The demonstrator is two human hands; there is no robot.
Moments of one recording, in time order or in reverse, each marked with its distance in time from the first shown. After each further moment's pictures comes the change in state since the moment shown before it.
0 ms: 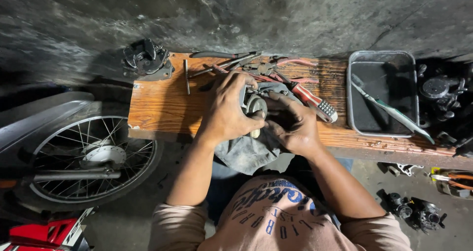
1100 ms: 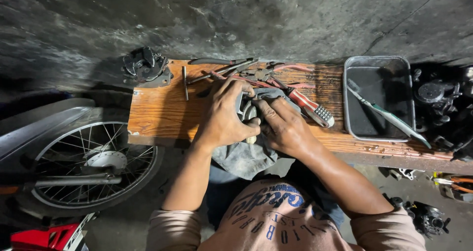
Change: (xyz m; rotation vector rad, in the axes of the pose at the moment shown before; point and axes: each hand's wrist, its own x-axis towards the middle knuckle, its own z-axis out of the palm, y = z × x) left_hand 0.002 -0.004 0.003 0.020 -0.005 0.021; right_hand 0.017 0.020 -0.011 -0.639 -0.185 -0.597
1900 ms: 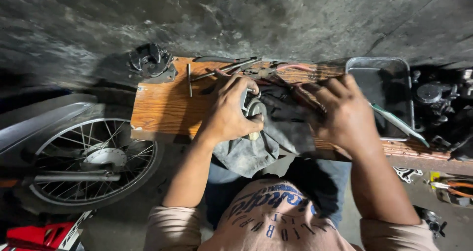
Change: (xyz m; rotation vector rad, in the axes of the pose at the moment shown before) left_hand -0.006 -0.008 0.003 0.066 0.021 0.015; right_hand 0.011 0.014 -0.109 -0.351 -0.324 0.148
